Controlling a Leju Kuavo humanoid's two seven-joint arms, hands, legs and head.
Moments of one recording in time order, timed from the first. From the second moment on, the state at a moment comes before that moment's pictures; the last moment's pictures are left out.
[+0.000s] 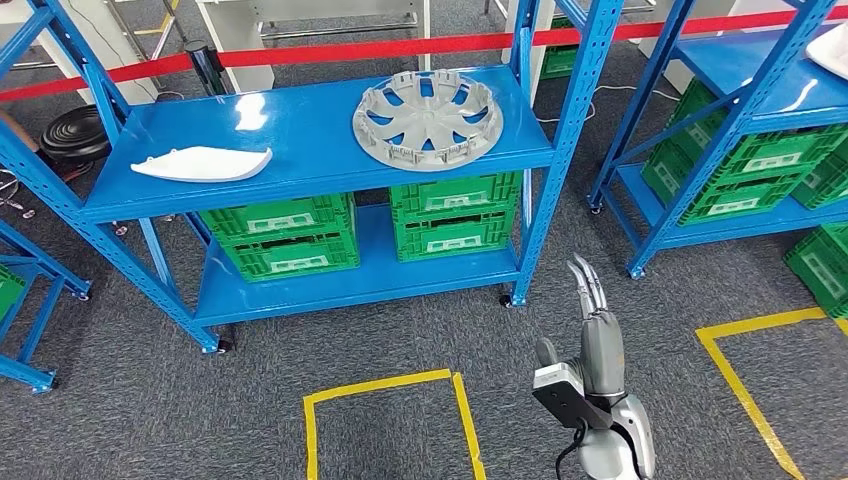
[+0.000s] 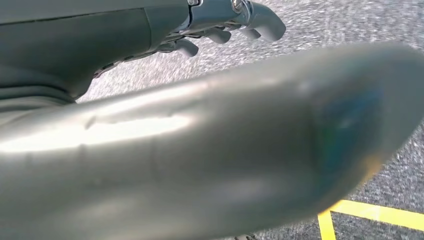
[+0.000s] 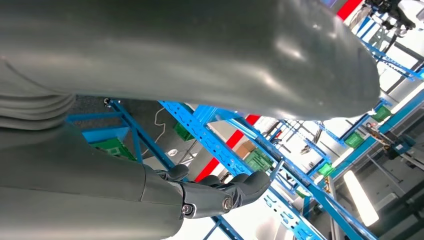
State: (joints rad) left arm -0.08 -0.14 1.17 -0.21 -1.16 0.43 -0.15; right arm 0.13 0.07 -0.30 -1.59 0.76 -0.29 -0.62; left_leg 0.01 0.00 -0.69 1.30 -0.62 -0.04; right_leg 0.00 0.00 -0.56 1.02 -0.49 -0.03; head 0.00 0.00
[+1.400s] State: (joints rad) left arm -0.08 -0.15 1.18 -0.21 -1.17 0.41 -0.15; right arm 0.16 0.08 -0.34 -1.64 0.74 -0.22 -0.64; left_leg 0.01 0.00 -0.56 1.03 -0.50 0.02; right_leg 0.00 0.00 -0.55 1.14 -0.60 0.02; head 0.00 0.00
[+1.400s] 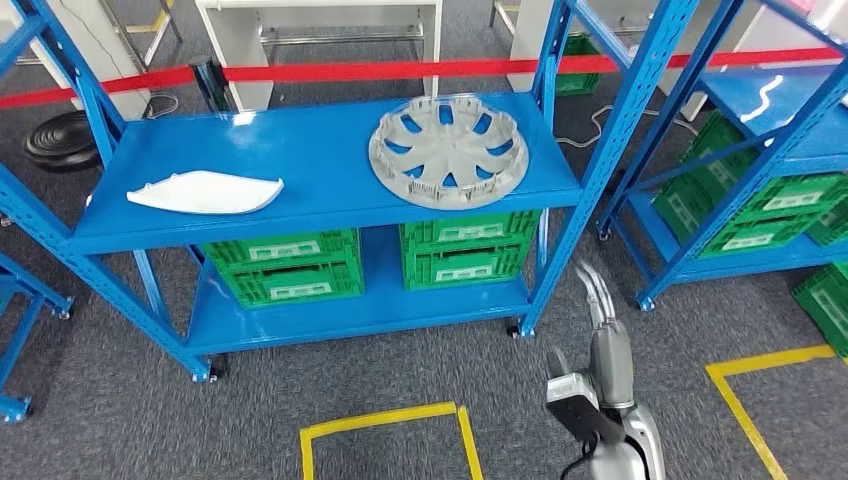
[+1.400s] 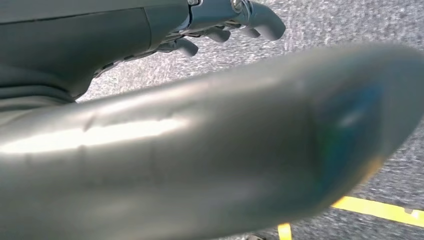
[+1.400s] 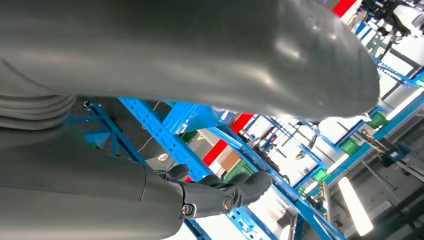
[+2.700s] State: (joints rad) left arm -0.08 -0.20 1.17 -0.20 -1.19 0.45 -0.14; right arm 0.15 0.07 -0.36 -1.65 0.80 -0.18 -0.60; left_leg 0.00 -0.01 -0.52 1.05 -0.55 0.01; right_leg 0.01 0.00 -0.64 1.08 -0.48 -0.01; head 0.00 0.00
